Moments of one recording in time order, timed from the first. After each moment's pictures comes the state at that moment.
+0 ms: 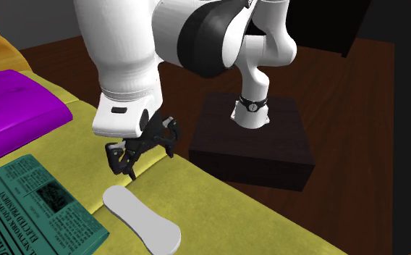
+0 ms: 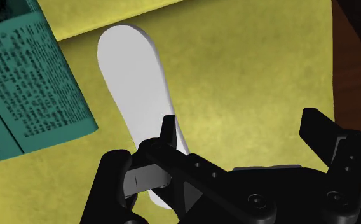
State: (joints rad) arm 0.02 0.23 -0.46 -1.86 0.08 2.04 -1.36
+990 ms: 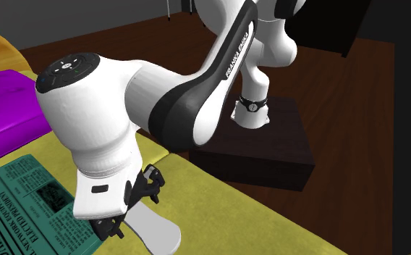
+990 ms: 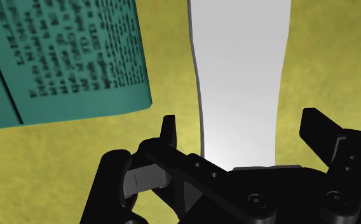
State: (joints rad) arm -0.08 0.56 -0.38 -1.57 0.22 2.06 -1.60
